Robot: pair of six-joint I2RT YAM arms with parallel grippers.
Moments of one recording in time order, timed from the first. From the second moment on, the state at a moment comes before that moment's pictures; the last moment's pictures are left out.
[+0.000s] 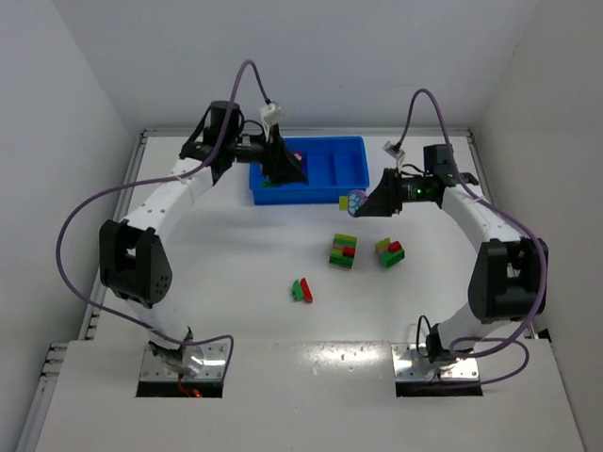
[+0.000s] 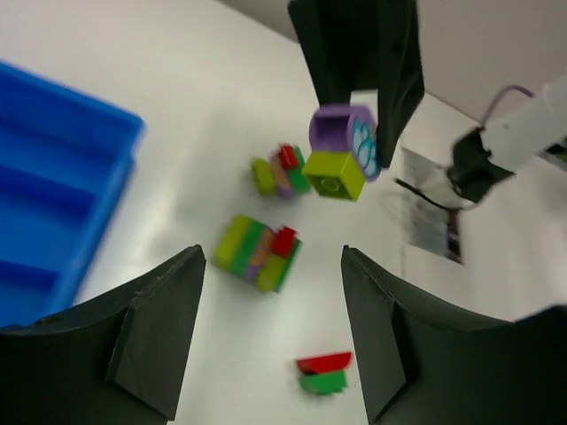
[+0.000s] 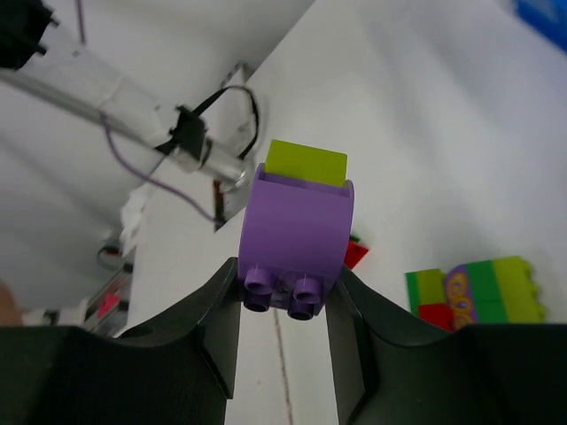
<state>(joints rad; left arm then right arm) -0.30 1.71 1.58 -0.27 1.08 0.01 0.03 1.57 1.12 -0.46 -1.35 -0.14</state>
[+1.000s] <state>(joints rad) -0.52 1.79 1.51 -0.34 1.27 0.00 0.12 1.63 1.24 -0.79 -1.47 -0.45</state>
